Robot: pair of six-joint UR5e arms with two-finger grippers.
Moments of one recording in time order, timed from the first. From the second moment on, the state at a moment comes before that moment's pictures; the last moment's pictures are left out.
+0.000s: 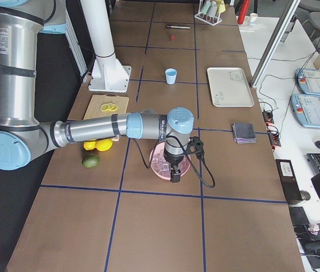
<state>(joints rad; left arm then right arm) -1.43 -1.57 -1.85 -1.62 -2.35 -0.15 1.52 -1.70 1.87 -1.77 2.27 -0.19</state>
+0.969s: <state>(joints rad) -0.95 -1.53 -1.90 -1.89 -2.10 -0.79 1.53 -1.75 1.89 -1.77 2.27 -0.18</state>
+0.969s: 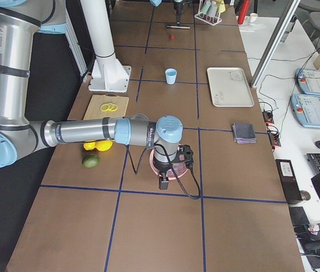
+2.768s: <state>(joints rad) -0.78 -1.52 -1.71 -2.15 -2.06 -0.90 1.53 -1.76 1.88 -1.77 2.27 -0.18</state>
